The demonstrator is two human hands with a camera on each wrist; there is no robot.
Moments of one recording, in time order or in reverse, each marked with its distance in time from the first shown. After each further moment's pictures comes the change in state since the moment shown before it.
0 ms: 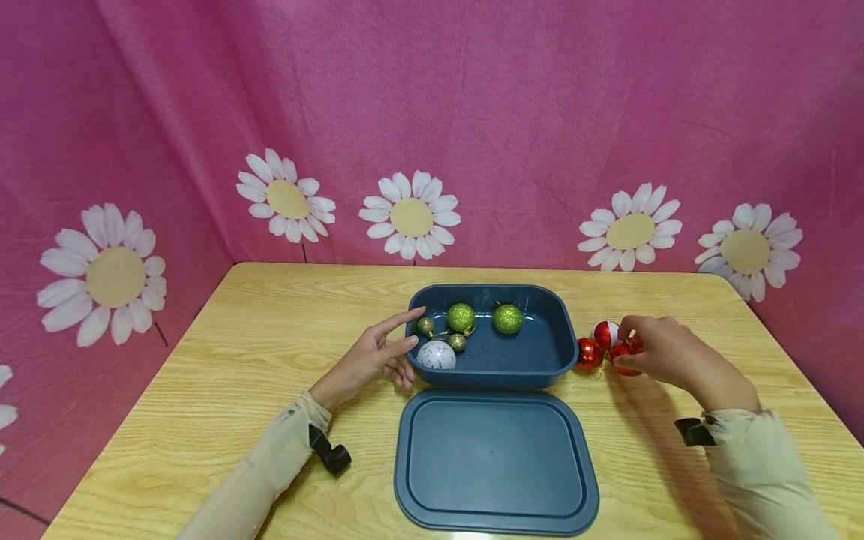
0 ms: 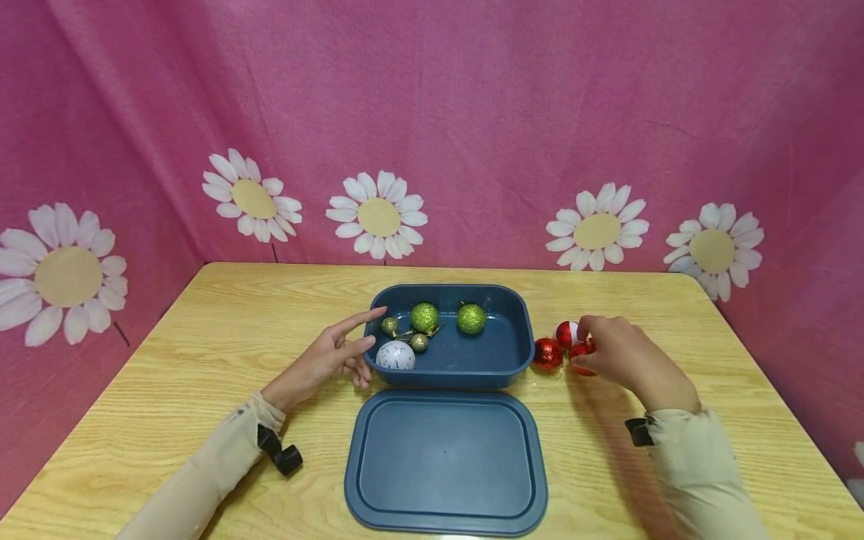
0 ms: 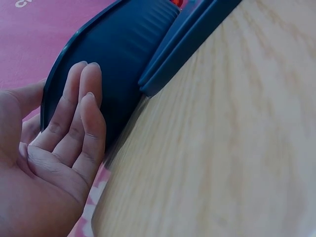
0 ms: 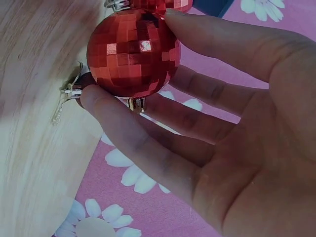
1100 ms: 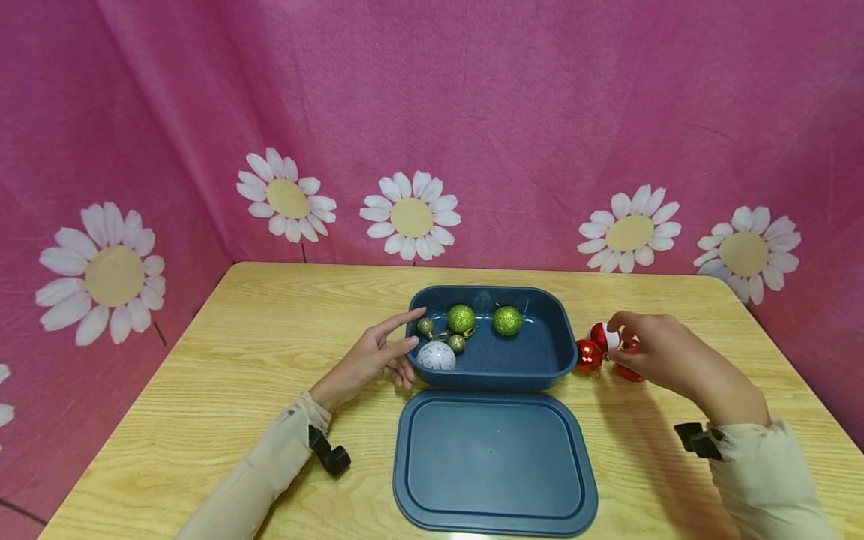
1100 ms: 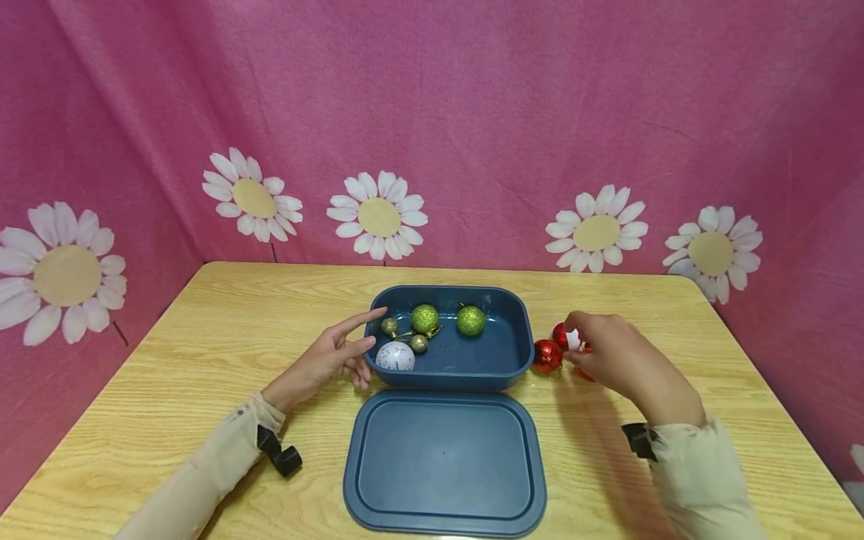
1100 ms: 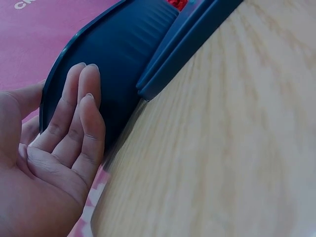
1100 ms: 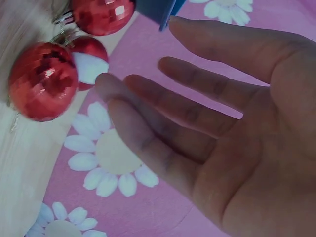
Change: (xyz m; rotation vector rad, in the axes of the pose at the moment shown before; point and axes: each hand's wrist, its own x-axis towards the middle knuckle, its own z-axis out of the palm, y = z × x) left_hand 0.000 0.001 0.001 -0.001 -0.005 -0.001; right_hand -0.012 -0.027 -0.014 -0.021 0.086 -0.123
